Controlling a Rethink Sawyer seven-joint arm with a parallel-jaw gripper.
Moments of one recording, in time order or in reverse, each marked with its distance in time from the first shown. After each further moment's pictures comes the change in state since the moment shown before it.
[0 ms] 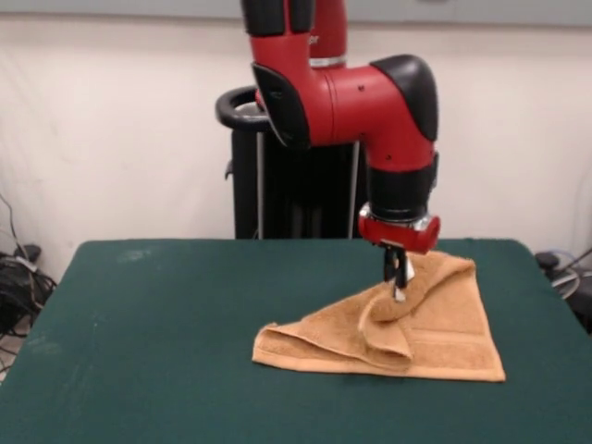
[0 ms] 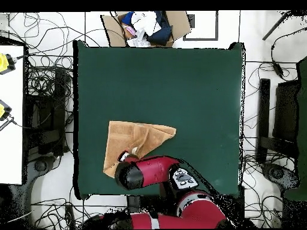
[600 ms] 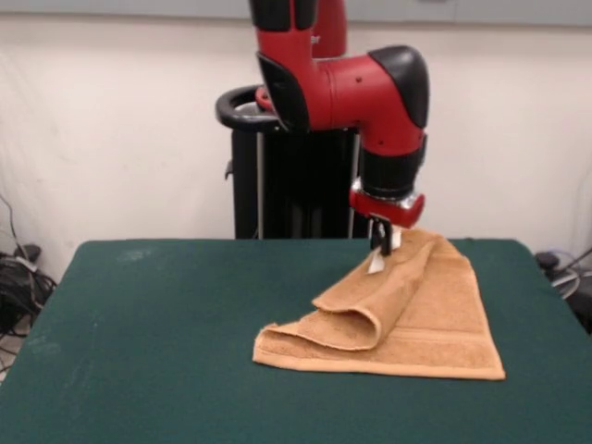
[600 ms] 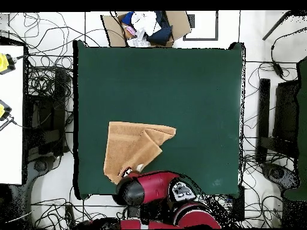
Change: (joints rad) arm 0.015 -0.050 -0.103 0.111 -0.030 0.004 0.000
